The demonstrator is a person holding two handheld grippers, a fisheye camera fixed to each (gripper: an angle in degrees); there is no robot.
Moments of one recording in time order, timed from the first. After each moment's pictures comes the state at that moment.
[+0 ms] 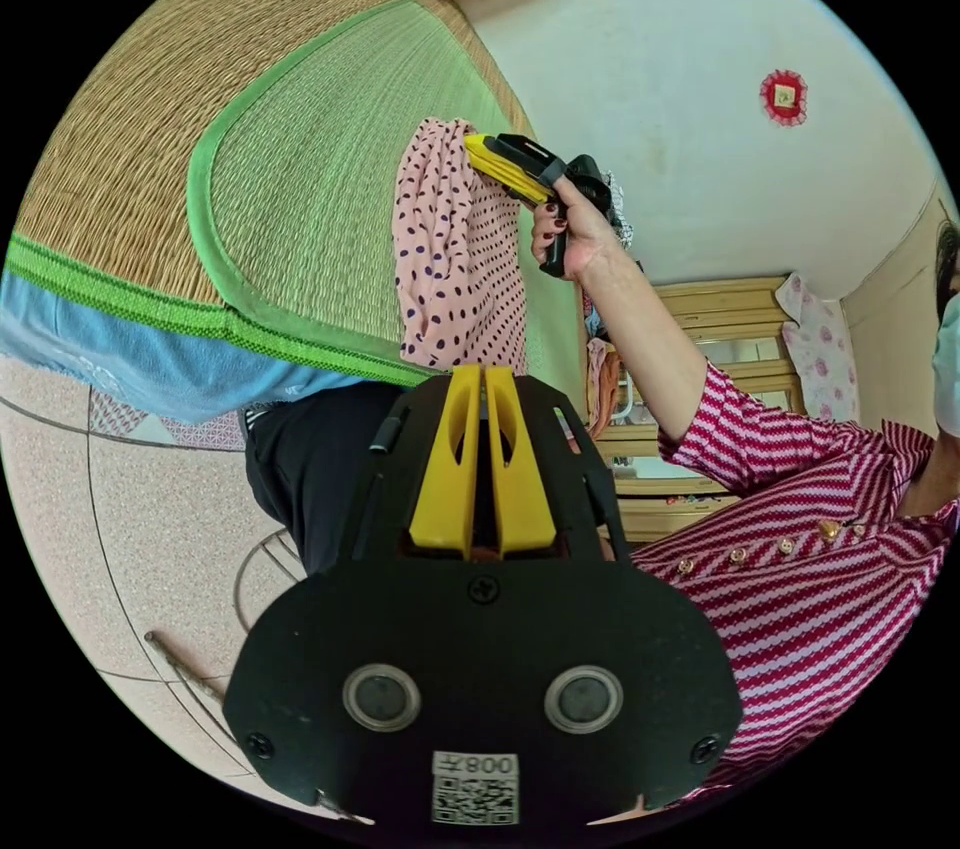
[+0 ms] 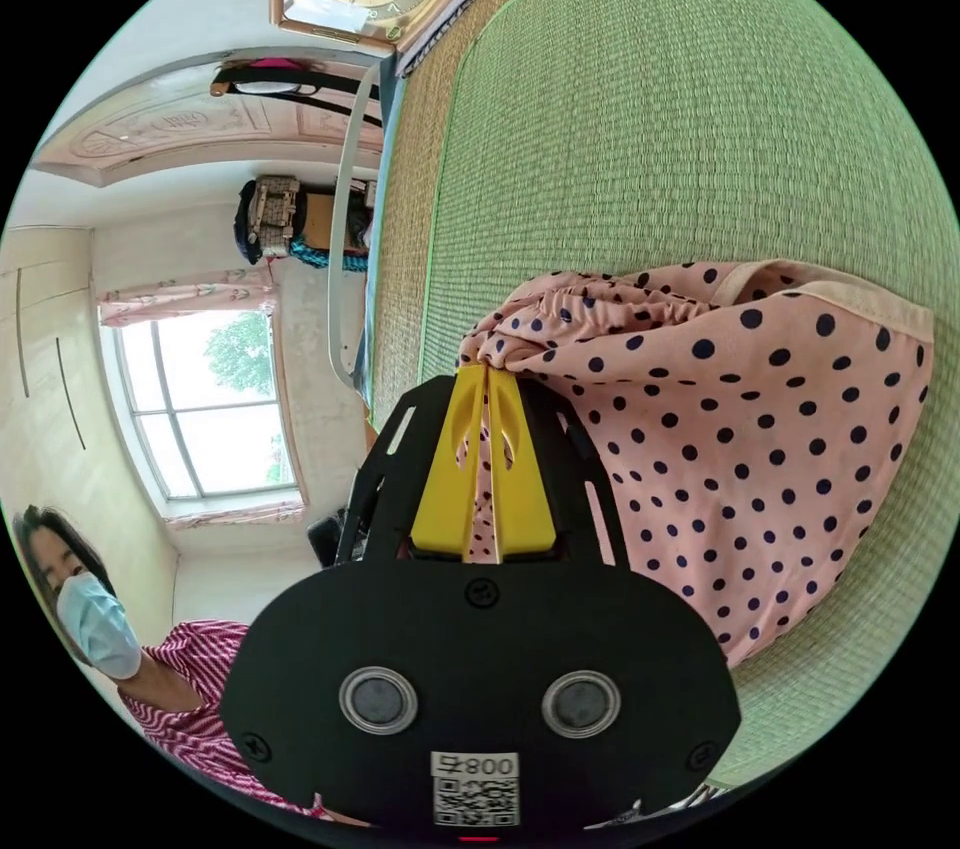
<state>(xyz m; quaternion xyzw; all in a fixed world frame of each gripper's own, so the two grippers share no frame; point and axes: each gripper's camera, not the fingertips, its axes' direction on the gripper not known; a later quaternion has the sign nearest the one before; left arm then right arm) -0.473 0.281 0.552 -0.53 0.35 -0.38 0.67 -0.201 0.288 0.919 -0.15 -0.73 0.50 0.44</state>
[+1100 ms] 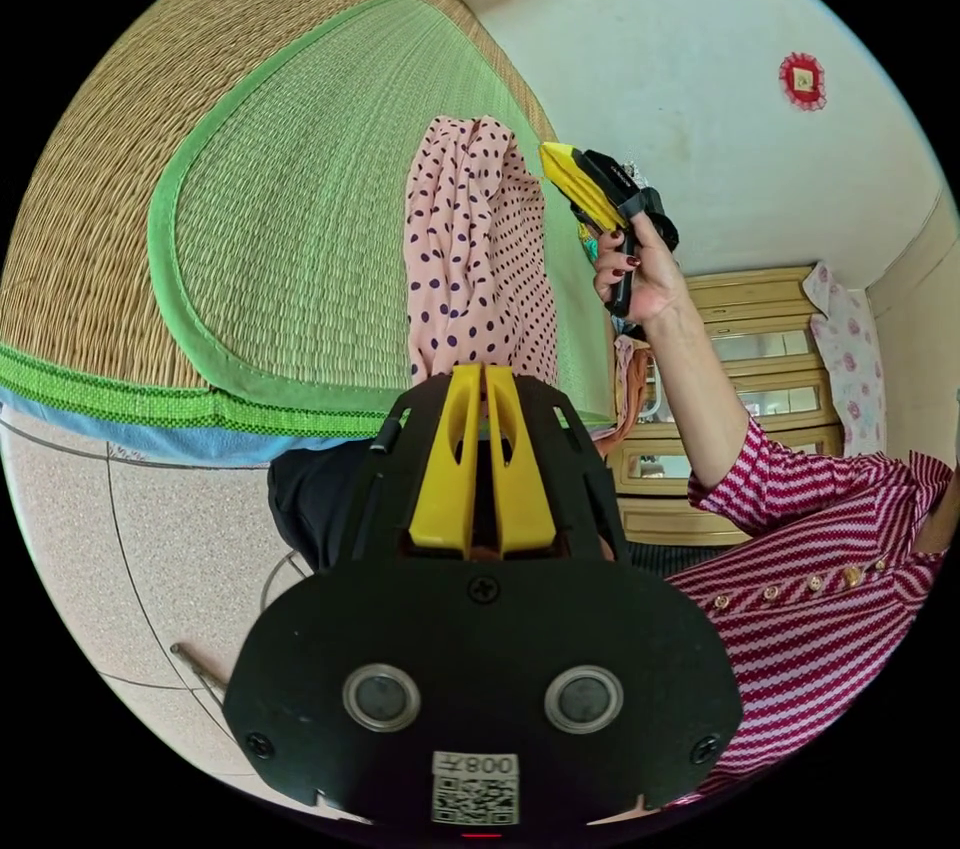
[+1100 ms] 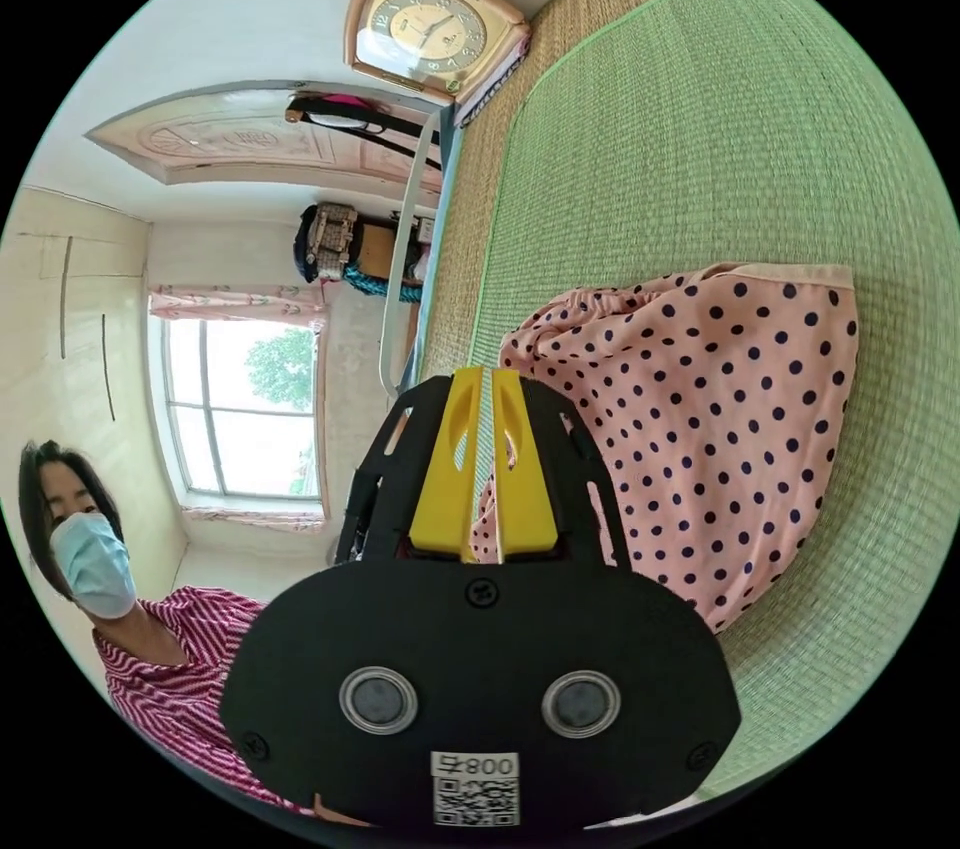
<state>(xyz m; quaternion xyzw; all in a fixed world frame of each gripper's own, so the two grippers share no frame) -0.439 0.310 0.549 -0.55 0.33 -0.35 0.68 -0.149 0.349 0.862 -0.05 -0.73 0.54 0.42</state>
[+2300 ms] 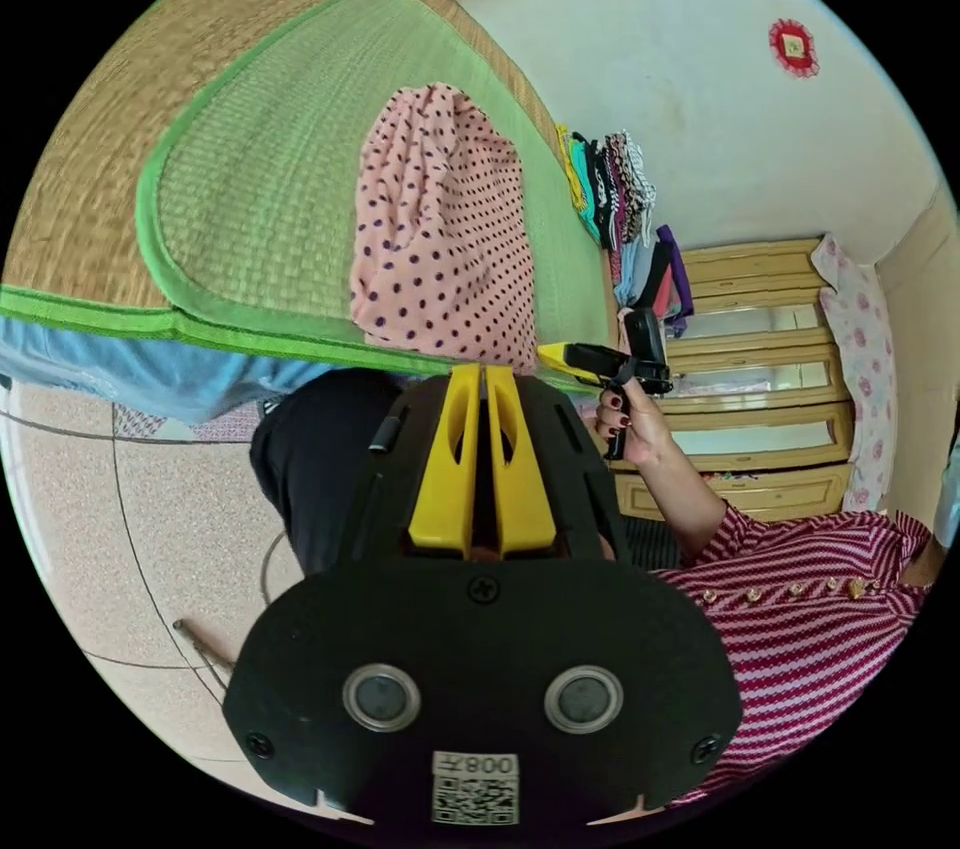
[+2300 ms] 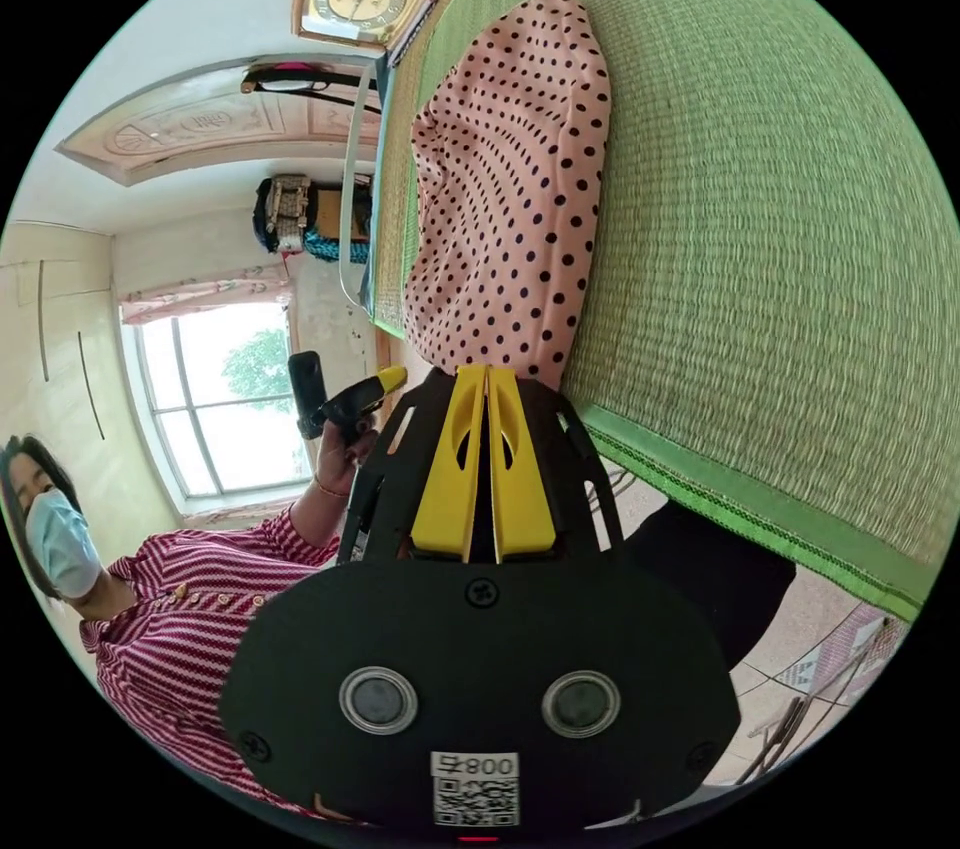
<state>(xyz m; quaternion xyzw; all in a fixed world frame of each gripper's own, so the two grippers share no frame) -0.383 0.324 0.543 -0.58 0.36 -0.32 0.65 -0.135 0.479 0.634 -0.15 -0.73 0.53 0.40</state>
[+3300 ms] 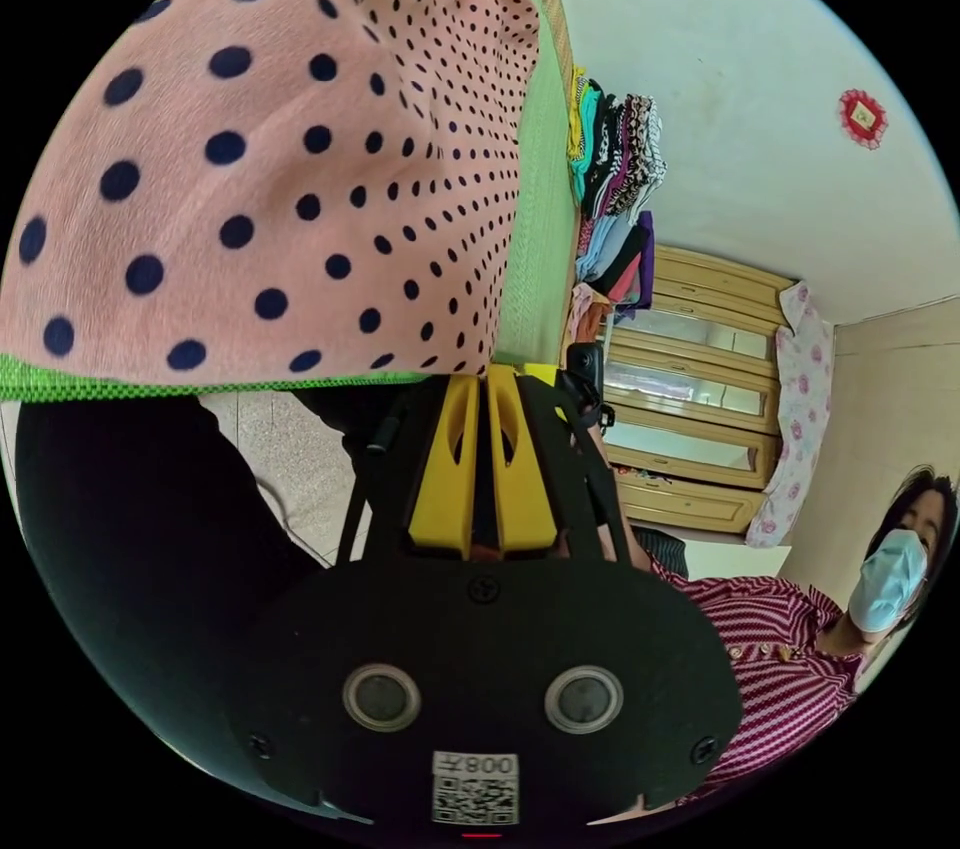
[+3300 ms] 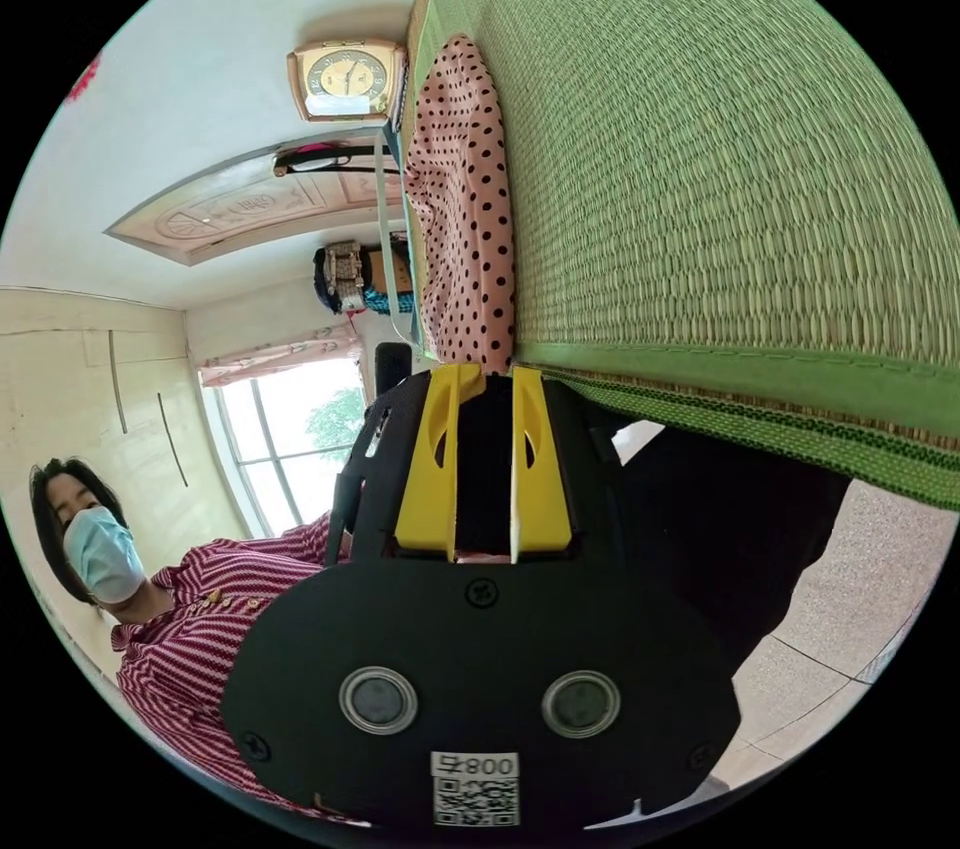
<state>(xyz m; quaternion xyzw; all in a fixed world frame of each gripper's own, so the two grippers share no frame) -0.319 0.381 0.617 -0.61 0.40 -0.42 0.54 -0.060 0.581 0.566 -0.10 -0.74 0.61 0.27</state>
